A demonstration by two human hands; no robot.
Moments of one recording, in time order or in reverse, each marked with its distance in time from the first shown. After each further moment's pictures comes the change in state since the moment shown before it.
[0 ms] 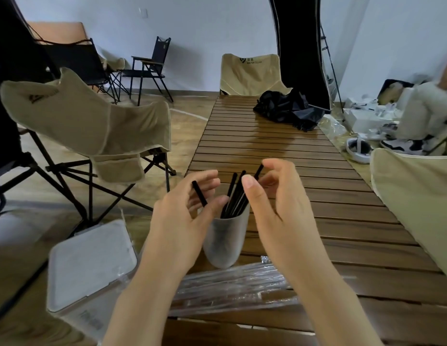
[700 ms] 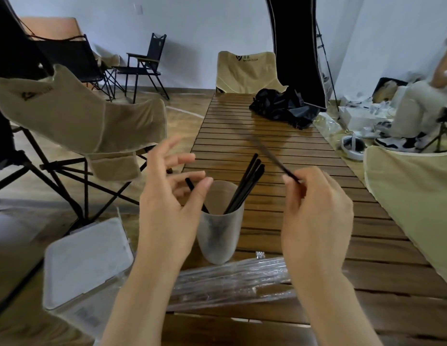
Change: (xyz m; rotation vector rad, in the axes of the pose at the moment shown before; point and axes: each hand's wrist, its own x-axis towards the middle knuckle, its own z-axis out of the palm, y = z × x) left_hand 0.000 0.015 -0.002 -0.092 0.204 0.076; right_hand -0.004 0.004 -0.020 -0.422 0.384 0.049
